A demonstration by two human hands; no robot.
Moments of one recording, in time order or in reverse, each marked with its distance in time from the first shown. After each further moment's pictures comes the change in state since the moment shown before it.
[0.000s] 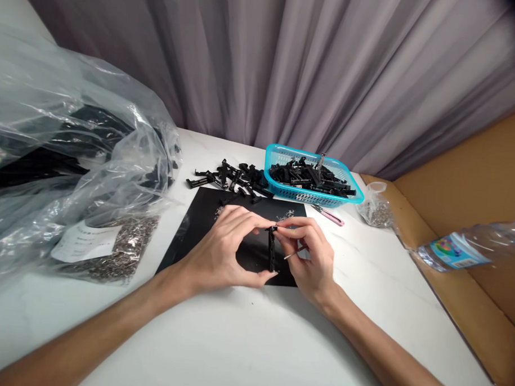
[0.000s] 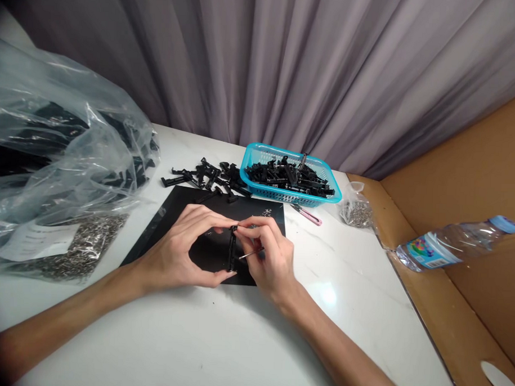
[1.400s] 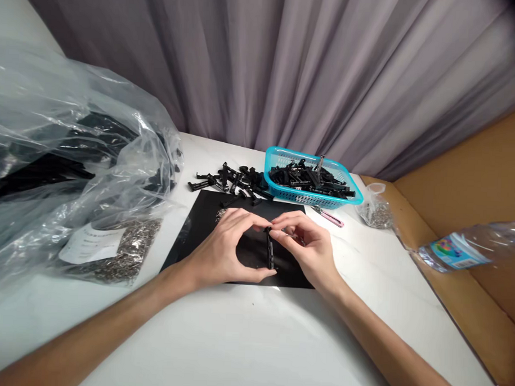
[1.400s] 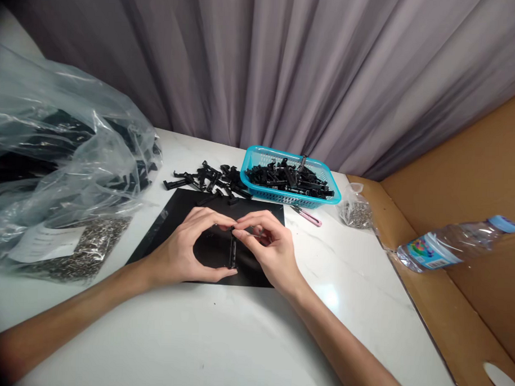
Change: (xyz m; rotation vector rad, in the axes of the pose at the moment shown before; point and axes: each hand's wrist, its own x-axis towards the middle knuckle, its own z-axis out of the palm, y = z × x) left_hand -0.004 -0.011 0.004 -0.051 -0.053 -0.109; right_hand 0.018 0.004 -0.005 0.460 -0.140 0.422
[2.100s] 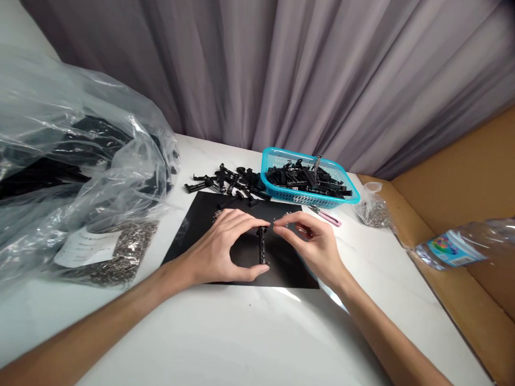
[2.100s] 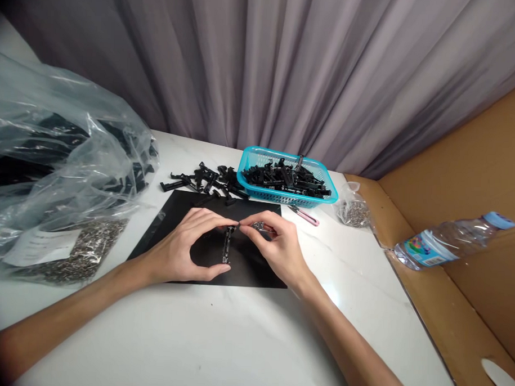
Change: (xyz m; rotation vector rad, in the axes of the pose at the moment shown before) left_hand 0.005 -0.006 -0.003 0.055 -0.097 0.038; right_hand 0.008 -0.001 -0.020 -0.274 -0.032 -0.022
